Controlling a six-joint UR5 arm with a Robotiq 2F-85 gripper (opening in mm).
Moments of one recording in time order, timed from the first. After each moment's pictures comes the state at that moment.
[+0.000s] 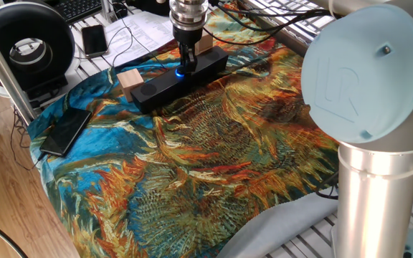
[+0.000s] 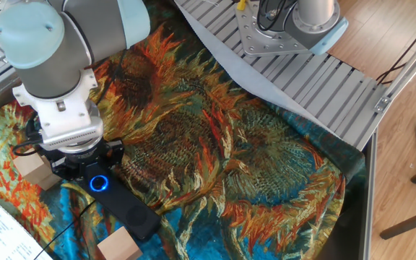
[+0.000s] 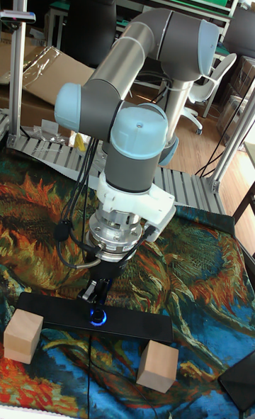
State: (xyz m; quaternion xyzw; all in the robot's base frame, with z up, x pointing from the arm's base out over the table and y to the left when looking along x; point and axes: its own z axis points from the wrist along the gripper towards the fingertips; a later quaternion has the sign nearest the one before) arm 0.696 -0.021 0.058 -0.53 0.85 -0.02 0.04
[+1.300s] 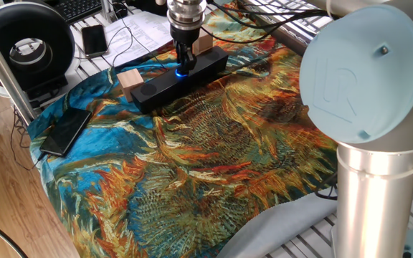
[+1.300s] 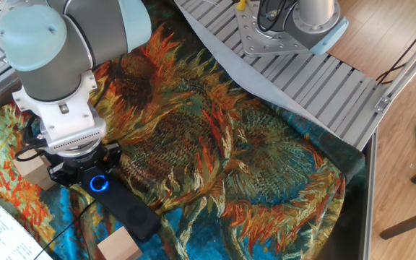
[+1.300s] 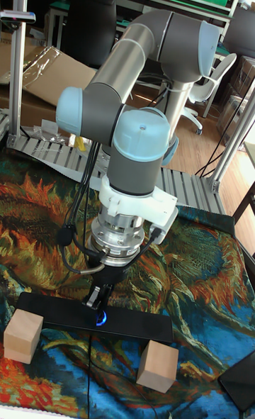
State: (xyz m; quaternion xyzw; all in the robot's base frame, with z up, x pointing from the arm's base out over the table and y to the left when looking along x) arm 0.708 -0.015 0.057 -0.56 0.83 -0.02 0.05
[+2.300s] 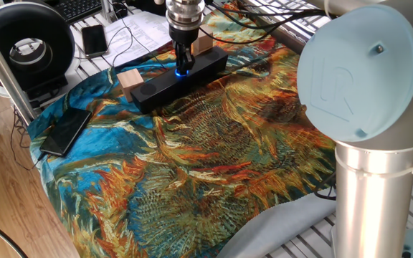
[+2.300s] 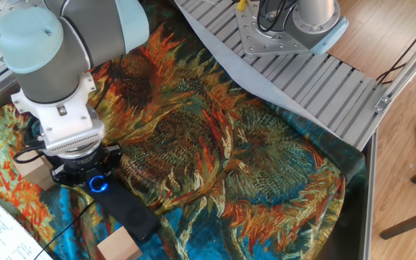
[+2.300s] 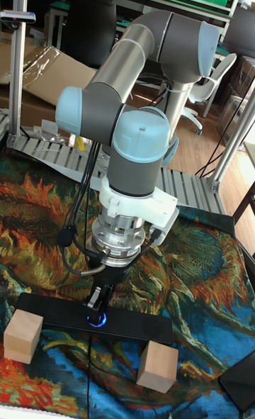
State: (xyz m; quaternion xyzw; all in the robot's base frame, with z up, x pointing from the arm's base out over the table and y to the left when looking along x) arm 0.707 -0.013 0.058 -0.55 0.83 -0.02 0.05
